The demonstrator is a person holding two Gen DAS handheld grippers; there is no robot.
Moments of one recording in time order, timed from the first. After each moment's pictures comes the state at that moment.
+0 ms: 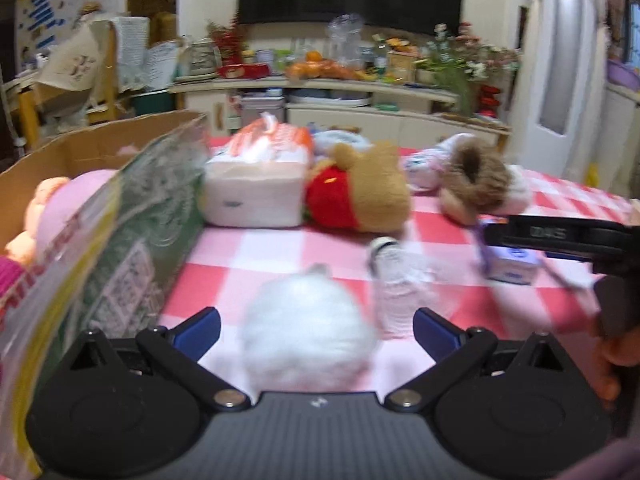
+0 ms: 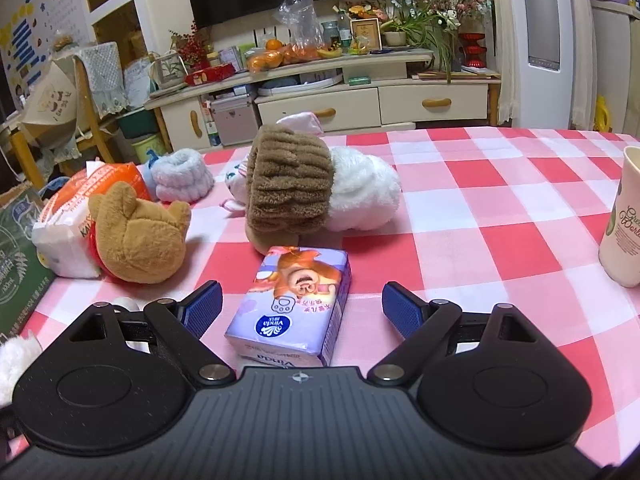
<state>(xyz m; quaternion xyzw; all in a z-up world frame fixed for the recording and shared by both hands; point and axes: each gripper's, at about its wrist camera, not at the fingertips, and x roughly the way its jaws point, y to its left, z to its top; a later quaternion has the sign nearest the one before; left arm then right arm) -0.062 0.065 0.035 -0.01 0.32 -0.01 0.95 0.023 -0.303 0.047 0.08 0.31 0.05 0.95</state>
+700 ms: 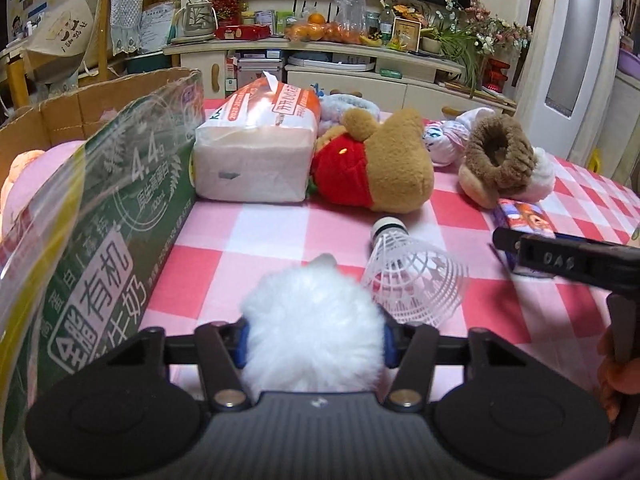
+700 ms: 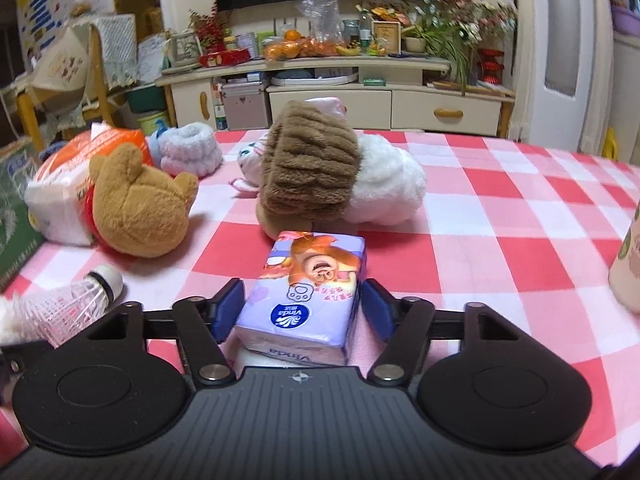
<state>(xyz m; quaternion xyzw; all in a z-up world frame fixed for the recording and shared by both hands) -0.029 0.079 0.025 -0.02 0.38 -0.02 0.93 0.030 -0.280 0.034 0.01 0.31 0.06 0.95</state>
